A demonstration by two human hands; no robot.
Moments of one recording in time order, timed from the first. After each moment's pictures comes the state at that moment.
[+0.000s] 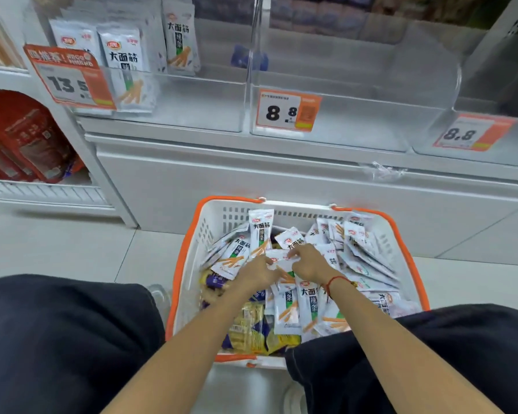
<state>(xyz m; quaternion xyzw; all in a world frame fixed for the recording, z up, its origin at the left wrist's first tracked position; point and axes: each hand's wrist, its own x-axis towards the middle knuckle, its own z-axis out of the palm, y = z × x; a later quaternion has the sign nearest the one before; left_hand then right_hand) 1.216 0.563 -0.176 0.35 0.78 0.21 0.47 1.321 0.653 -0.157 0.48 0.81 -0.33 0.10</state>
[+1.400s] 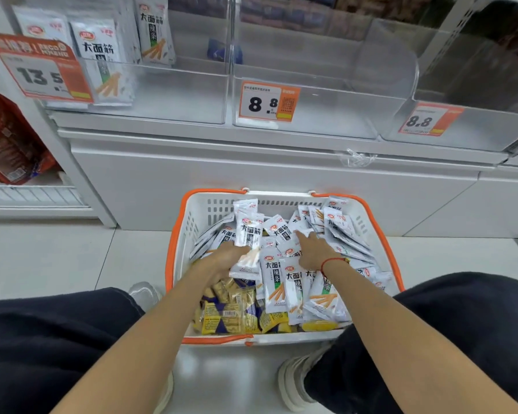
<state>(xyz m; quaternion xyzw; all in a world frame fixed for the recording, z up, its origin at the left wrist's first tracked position) 1.182 0.532 -0.150 0.20 0.68 0.36 0.61 1.355 0.652 -0.152 0.49 0.83 -0.14 0.23</state>
